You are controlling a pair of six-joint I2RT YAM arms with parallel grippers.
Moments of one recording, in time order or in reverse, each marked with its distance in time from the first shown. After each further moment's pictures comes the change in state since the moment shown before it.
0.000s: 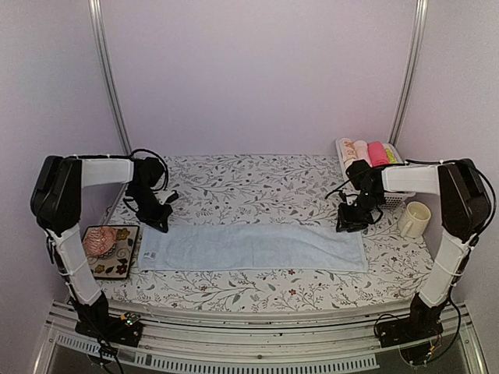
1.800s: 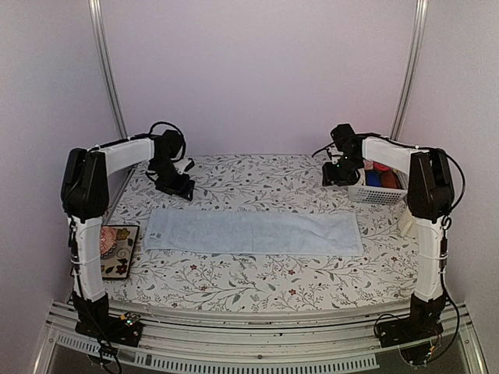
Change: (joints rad) left arm -0.054 0.299 0.516 -0.030 -0.139 -0.026; right arm -0.021 0.361 0.654 -0.057 0.176 -0.053
